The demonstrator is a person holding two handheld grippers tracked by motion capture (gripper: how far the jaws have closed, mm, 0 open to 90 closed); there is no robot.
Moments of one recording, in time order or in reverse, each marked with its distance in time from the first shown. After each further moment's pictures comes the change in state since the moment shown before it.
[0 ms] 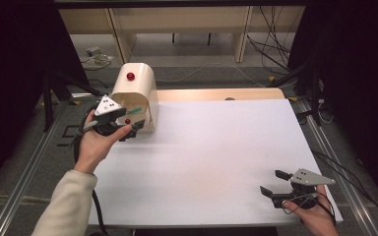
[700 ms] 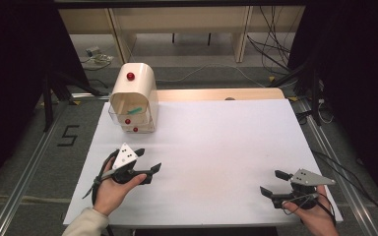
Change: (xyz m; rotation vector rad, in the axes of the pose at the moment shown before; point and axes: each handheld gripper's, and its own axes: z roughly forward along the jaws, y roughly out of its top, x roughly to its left) left arm -0.070 -0.099 0.006 -0.009 -0.119 0.024; right arm 0.001 0.000 -0.001 0.000 0.002 -0.006
